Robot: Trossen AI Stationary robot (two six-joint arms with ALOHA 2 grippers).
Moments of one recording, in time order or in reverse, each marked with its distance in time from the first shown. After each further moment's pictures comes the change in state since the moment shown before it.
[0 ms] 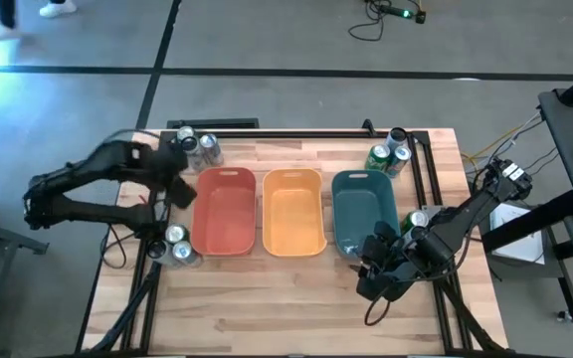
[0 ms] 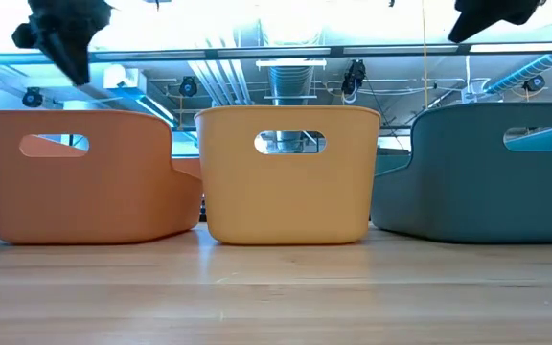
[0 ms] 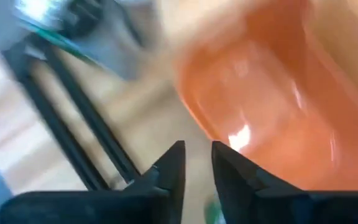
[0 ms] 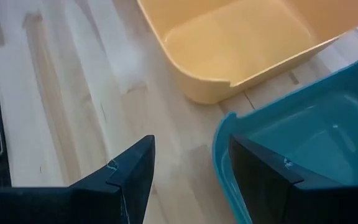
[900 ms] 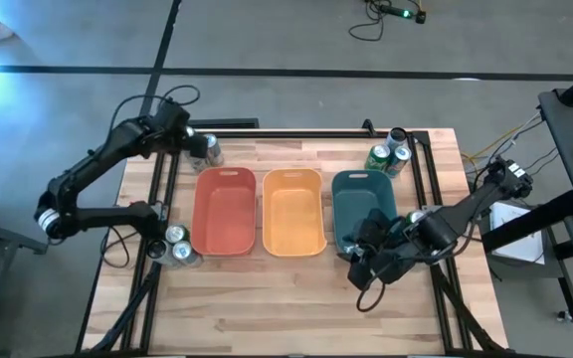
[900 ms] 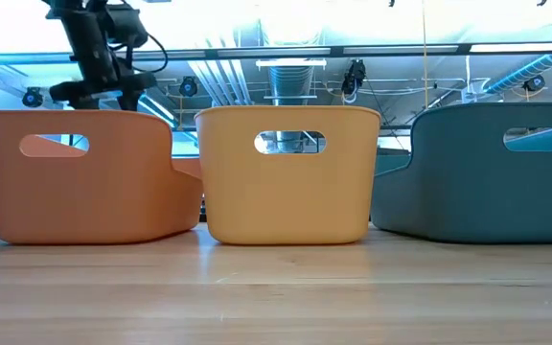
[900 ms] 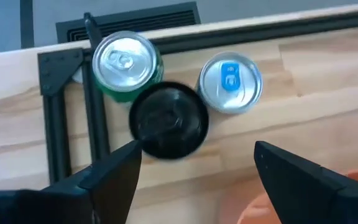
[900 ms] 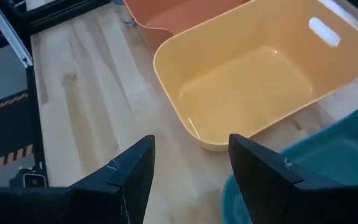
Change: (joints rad) left arm 0.517 0.155 -0.161 0.457 0.057 0.104; right arm -0.077 -0.005 0.172 0.002 0.009 -0.101
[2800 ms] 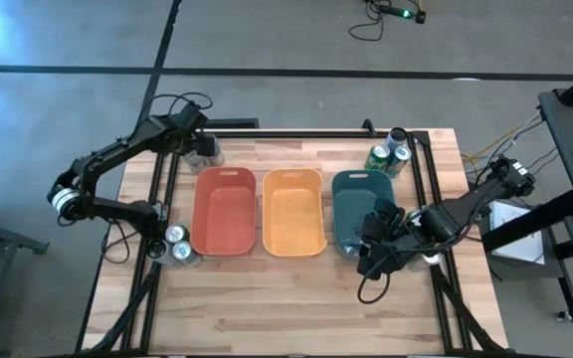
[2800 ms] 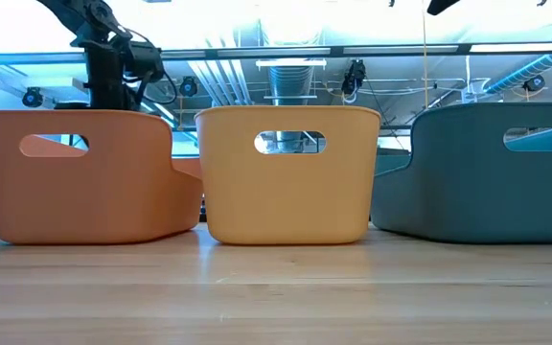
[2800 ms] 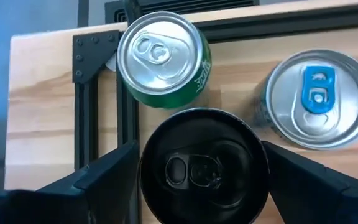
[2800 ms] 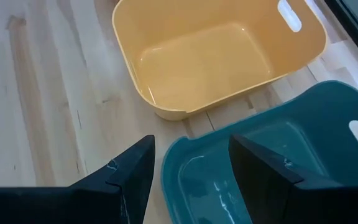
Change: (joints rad) left arm 0.013 0.181 -0.043 0.045 -0.154 -0.054; right arm -0.037 -0.030 0.003 -0.202 -0.043 -0.106
